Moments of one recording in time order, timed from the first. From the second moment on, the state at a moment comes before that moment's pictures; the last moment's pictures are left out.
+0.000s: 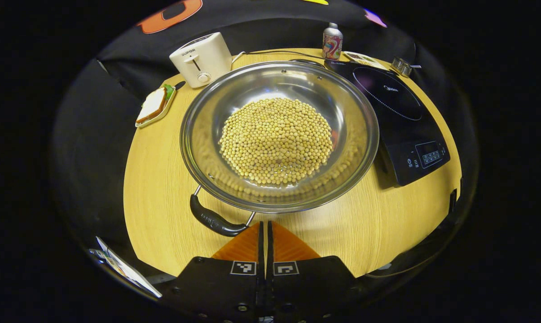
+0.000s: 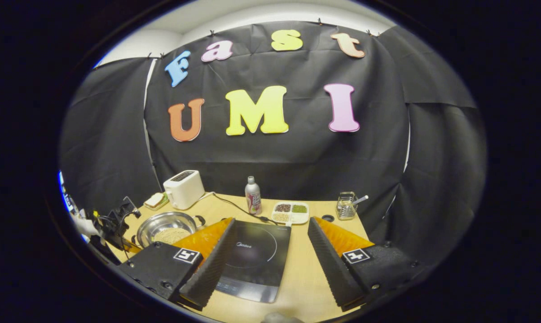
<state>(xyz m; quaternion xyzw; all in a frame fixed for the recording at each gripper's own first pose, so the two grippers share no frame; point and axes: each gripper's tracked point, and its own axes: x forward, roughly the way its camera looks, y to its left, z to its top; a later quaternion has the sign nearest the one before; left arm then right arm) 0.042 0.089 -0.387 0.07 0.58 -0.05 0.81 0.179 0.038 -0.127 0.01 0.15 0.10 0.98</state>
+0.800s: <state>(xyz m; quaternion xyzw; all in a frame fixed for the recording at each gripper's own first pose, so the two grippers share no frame) 0.075 0.147 -0.389 0.06 0.58 -0.01 0.81 0.179 0.026 -0.125 0.00 0.15 0.08 0.99</state>
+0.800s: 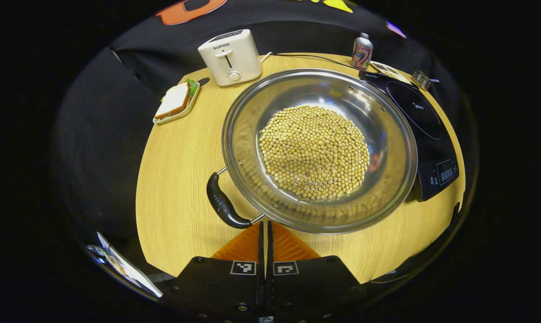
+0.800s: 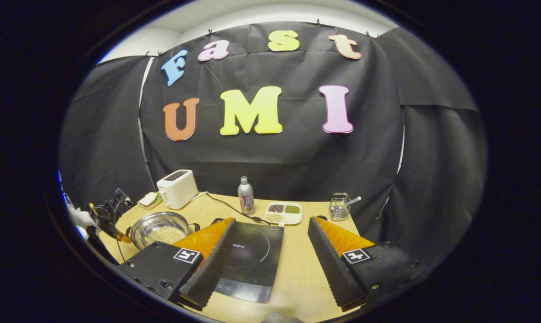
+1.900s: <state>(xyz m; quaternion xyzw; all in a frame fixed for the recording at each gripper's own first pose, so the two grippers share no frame) 0.123 0.199 -0.398 0.04 0.56 0.03 0.83 0.180 0.035 -0.121 -0.02 0.16 0.07 0.98</state>
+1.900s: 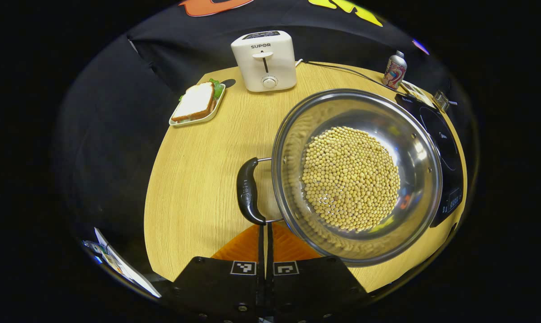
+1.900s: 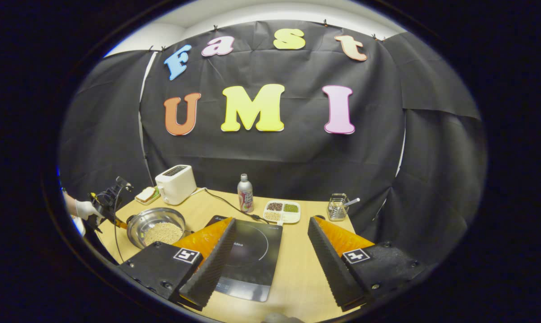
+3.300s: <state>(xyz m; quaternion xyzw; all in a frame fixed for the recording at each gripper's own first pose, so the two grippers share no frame) 0.147 0.218 -0.340 0.07 0.44 0.04 0.89 0.178 0.192 -0.253 0.00 0.35 0.19 0.92</state>
